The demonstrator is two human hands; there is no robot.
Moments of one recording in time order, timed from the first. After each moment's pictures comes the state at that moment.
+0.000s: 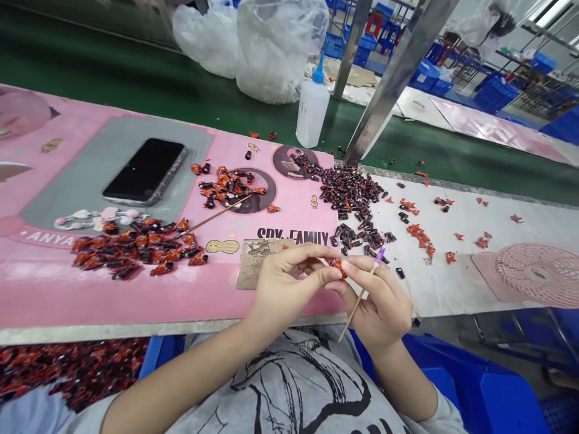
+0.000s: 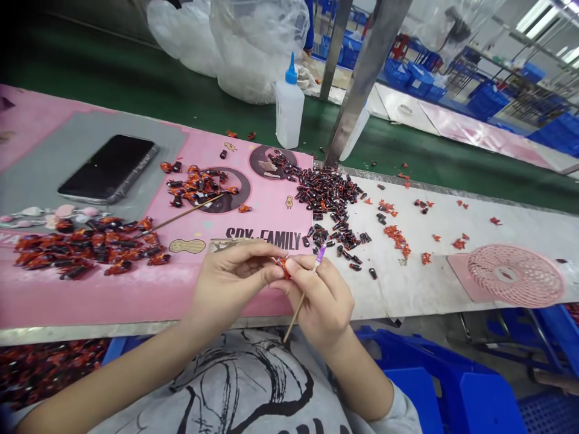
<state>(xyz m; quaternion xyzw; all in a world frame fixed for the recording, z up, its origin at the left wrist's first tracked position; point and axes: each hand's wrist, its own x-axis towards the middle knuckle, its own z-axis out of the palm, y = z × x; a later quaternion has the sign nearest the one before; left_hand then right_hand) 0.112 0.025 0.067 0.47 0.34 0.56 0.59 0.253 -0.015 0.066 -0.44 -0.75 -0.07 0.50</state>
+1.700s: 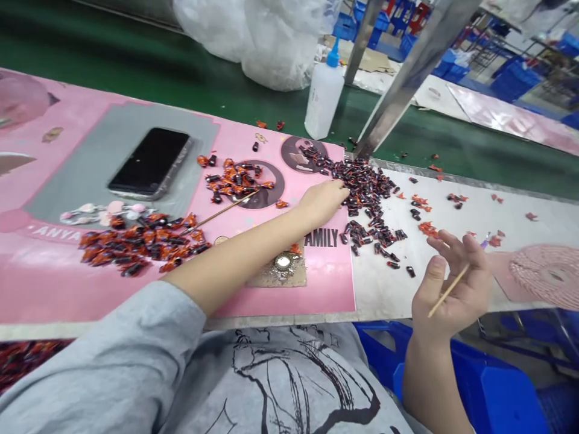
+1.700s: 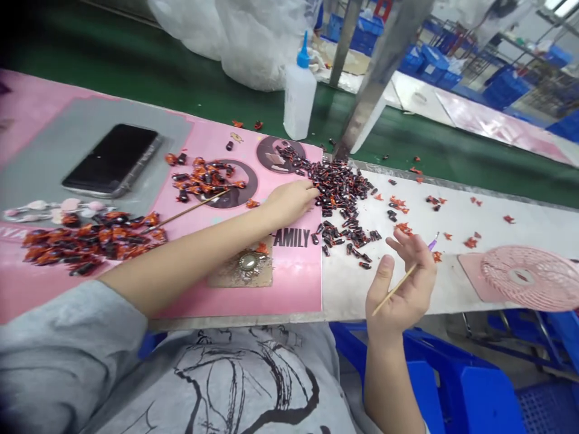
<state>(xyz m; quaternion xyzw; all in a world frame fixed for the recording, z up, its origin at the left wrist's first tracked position) 0.152 0.167 0.035 0.90 0.40 0.08 0.13 0.307 -0.011 0.055 -0.58 -0.57 -0.09 0.58</state>
